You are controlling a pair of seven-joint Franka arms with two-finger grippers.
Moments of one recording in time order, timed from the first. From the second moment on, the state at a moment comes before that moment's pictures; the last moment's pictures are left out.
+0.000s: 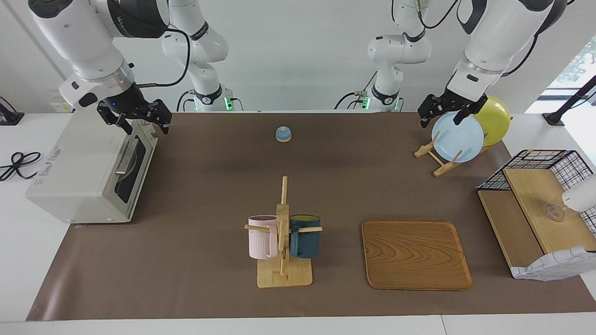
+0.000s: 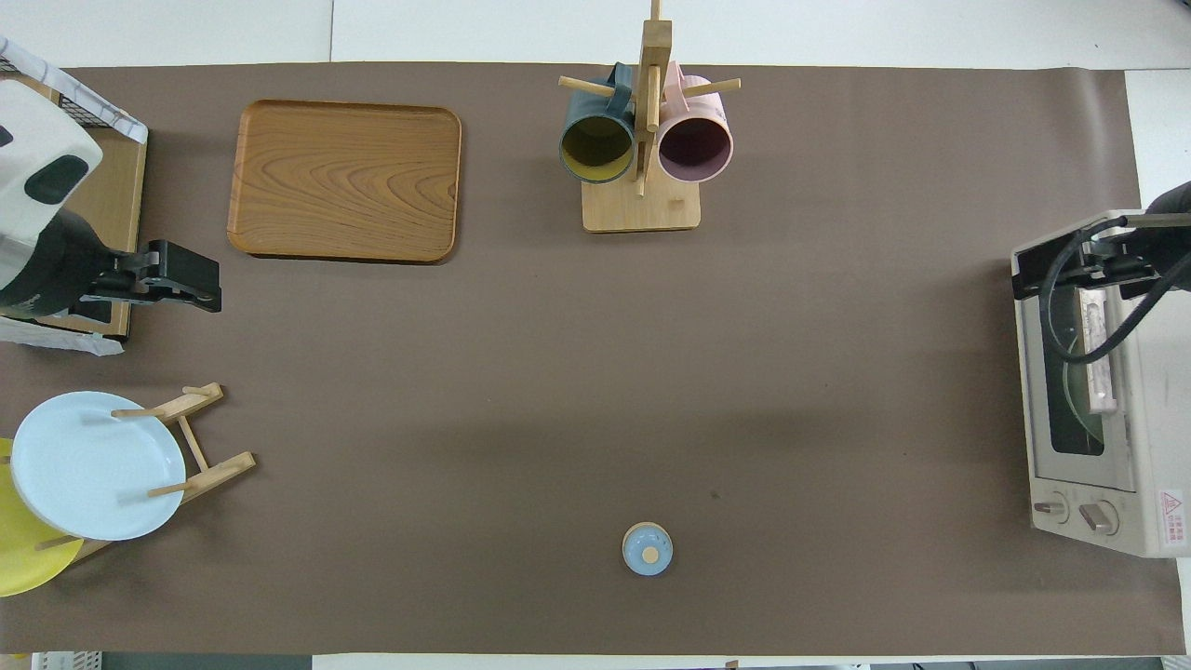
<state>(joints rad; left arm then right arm) -0.12 -0.01 -0.07 -1.57 -0.02 1.49 -0.21 -0.03 0.03 0.02 -1.56 0.01 1.51 0.01</state>
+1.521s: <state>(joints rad) -0.12 -0.01 -0.07 -1.57 -0.02 1.49 -0.21 -0.14 -0.09 -0.01 -2.00 -0.13 1.81 0.02</state>
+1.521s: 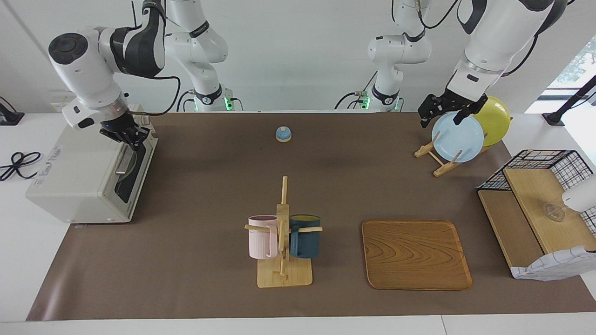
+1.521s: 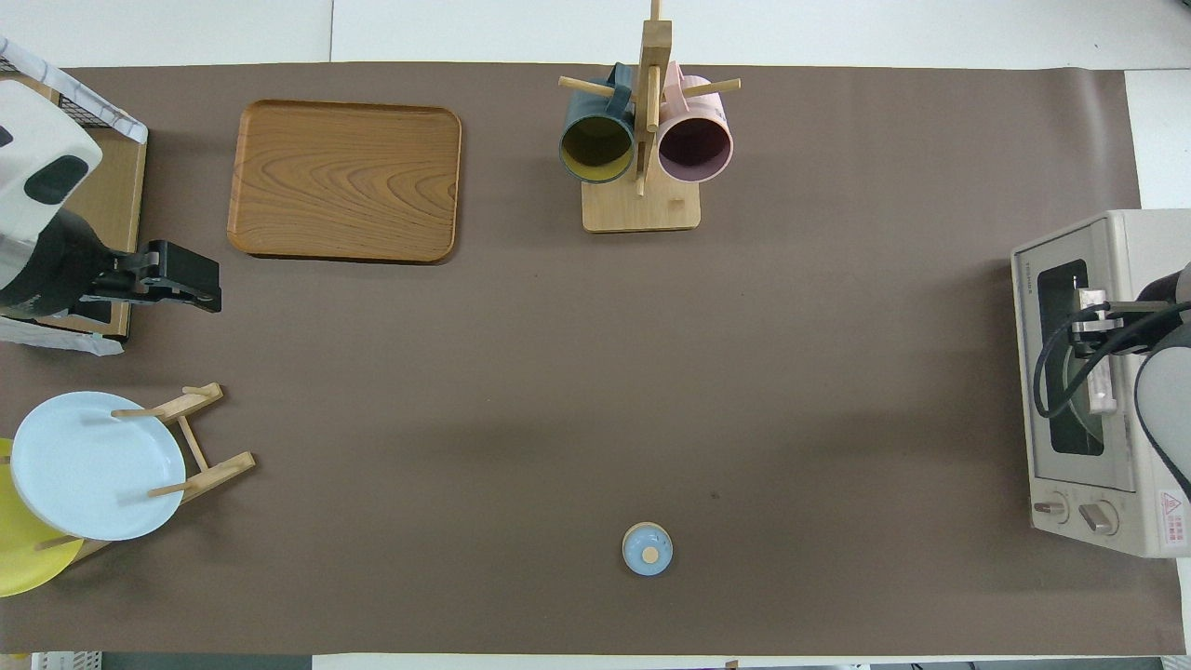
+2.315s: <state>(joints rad) -0.12 -0.01 -0.07 -1.57 -0.02 1.49 -0.21 -0.16 -0.10 0.00 -2.07 -0.20 1.86 0.03</state>
